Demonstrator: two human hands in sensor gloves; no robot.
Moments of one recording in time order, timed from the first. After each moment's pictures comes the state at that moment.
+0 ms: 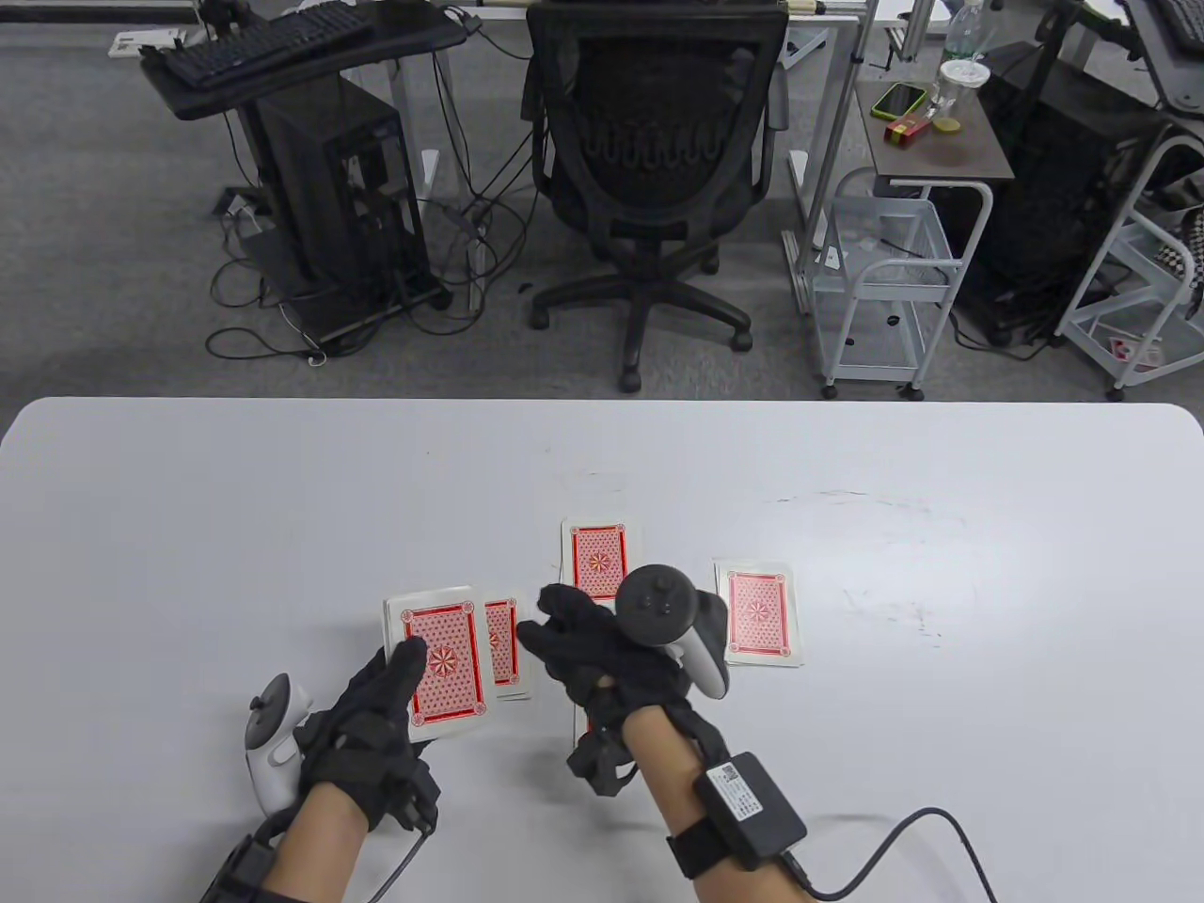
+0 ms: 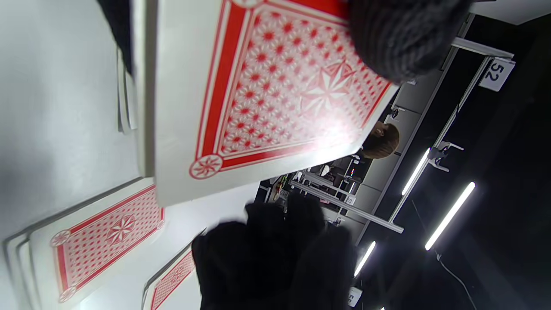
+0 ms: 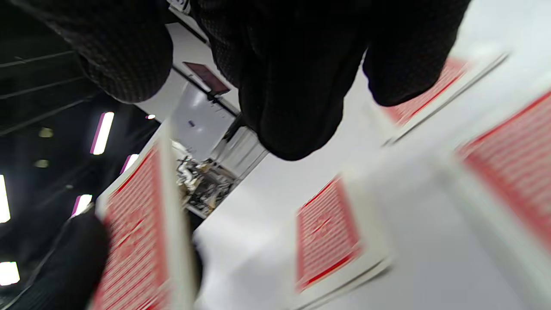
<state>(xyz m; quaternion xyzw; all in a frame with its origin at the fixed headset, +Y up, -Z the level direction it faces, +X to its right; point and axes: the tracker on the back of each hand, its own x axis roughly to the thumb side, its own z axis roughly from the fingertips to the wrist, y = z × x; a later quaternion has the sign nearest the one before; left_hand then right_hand) -0.259 -0.785 -0.318 -0.14 0.07 0.80 0.58 0.000 -0.711 -0.368 0.16 0.10 0.87 0.46</state>
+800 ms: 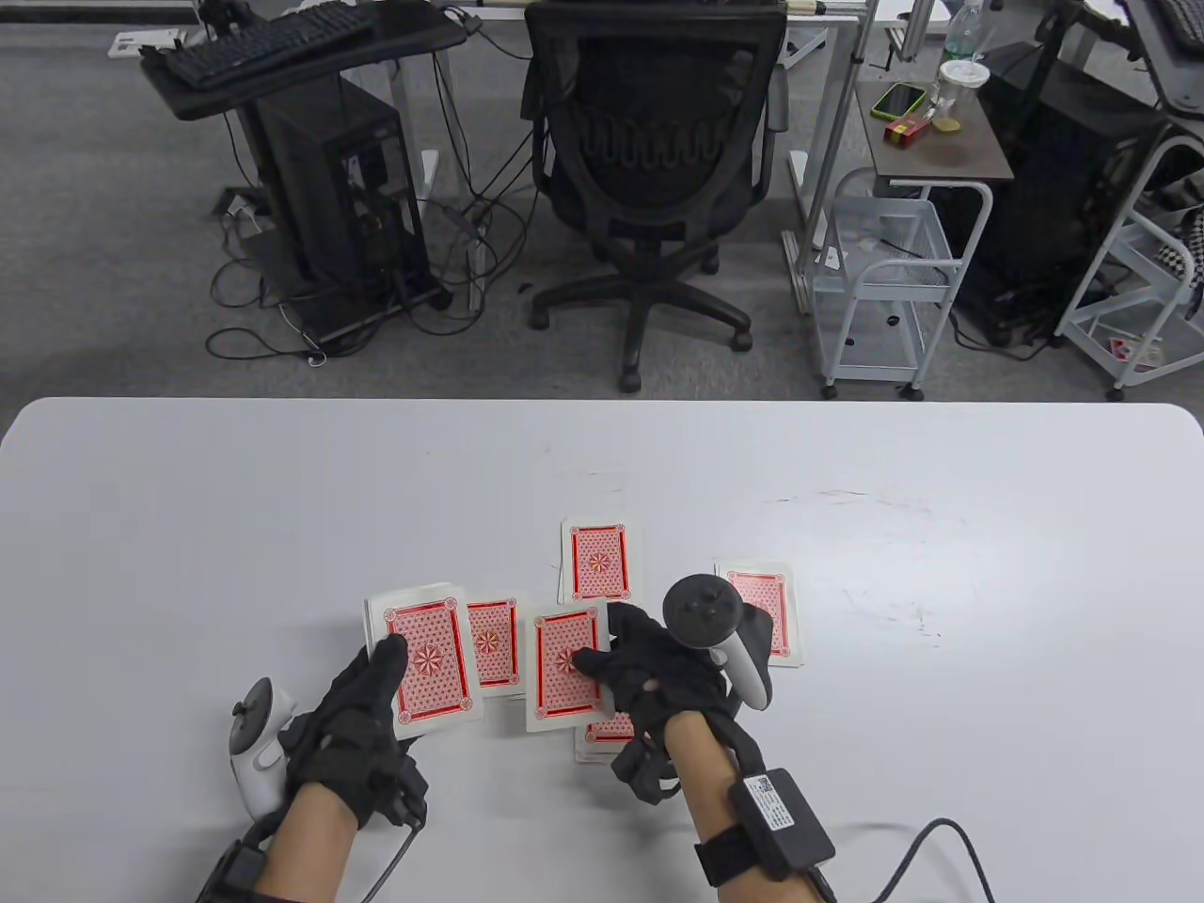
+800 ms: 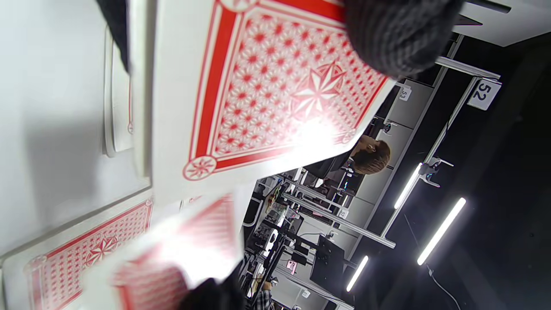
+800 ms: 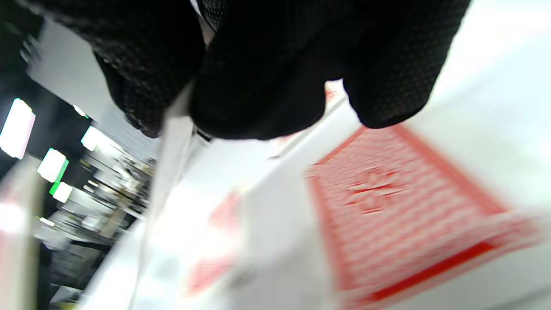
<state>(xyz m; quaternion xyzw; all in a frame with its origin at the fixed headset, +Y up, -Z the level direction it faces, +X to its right) -0.275 -0.783 -0.317 -0.11 0.09 0.81 0.57 0.070 -0.735 -0.380 0.04 0.14 0.92 0.37</state>
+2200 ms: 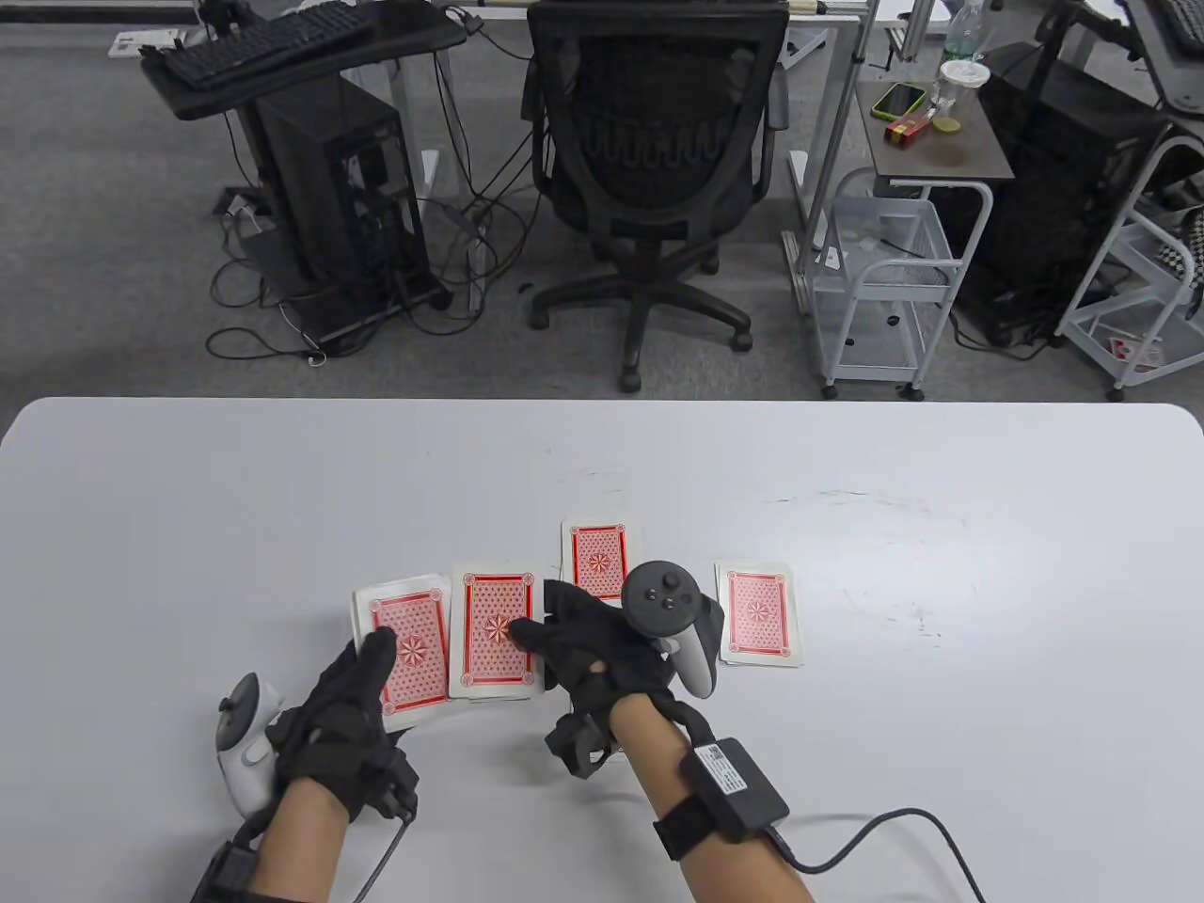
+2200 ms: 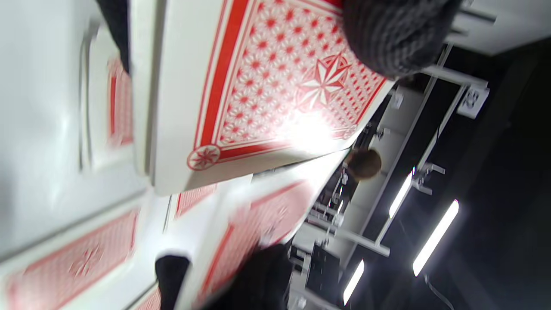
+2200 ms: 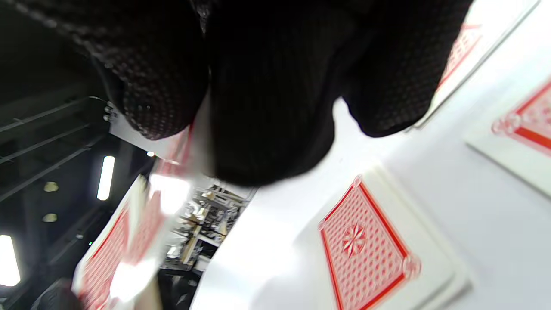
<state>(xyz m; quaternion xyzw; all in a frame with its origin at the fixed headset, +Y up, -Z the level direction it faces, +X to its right) -0.301 -0.776 -0.319 -0.07 0.11 0.81 0.57 0.014 -0.722 -0.405 0.09 0.09 0.85 0.51</state>
